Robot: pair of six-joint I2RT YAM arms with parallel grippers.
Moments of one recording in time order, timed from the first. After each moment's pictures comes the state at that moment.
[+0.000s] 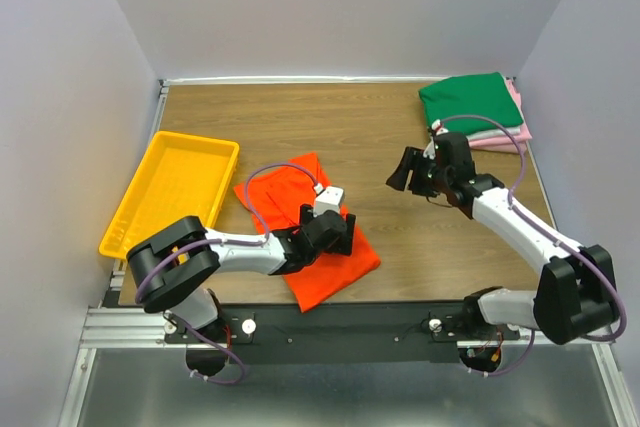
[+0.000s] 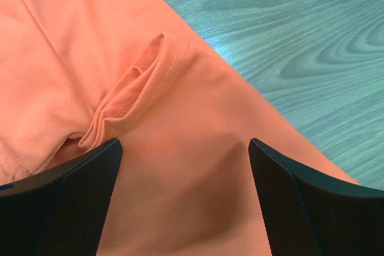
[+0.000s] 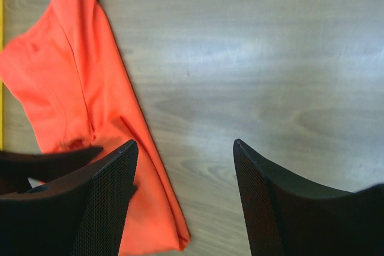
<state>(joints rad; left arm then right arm) -1.07 1.54 0.62 0.19 -0.43 -0.63 0.33 1.29 0.84 -0.26 -0.15 0.50</state>
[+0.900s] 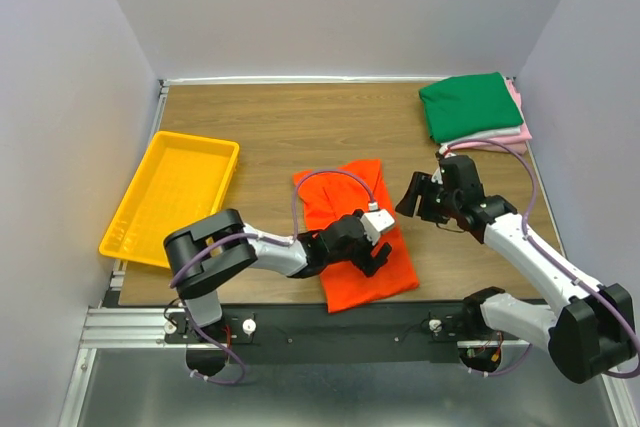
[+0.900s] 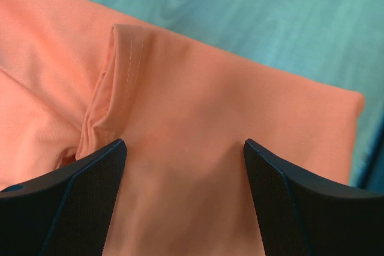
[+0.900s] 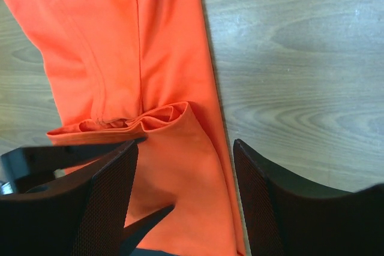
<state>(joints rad) -1.13 1.74 0.70 0.53 -0.02 -0.17 0.36 1.08 0.69 -0.43 -0.11 0.53</state>
